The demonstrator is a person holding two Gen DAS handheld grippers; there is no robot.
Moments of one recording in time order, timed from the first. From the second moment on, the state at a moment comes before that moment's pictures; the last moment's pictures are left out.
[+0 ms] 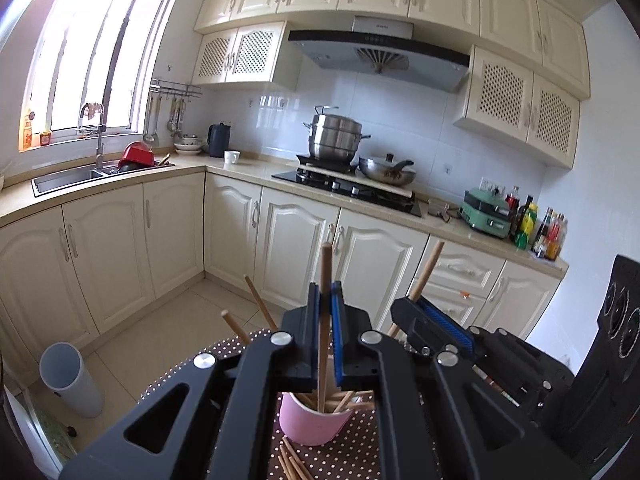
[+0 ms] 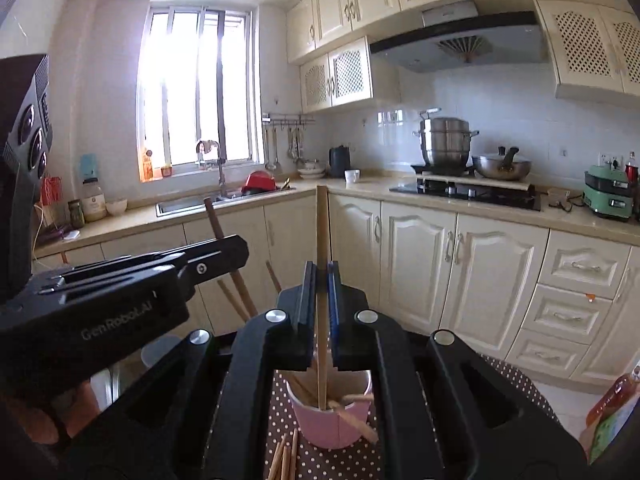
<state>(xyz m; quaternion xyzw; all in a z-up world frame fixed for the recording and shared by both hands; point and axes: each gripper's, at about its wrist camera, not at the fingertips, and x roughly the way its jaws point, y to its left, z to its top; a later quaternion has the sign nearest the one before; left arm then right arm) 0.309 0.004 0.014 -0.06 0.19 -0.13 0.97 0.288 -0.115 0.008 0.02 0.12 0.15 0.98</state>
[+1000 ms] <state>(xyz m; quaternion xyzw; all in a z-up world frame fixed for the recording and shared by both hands) 0.305 0.007 -0.015 -0.05 0.22 -0.12 0.97 0.289 -0.127 -0.022 0.03 0.18 0.15 0.97</state>
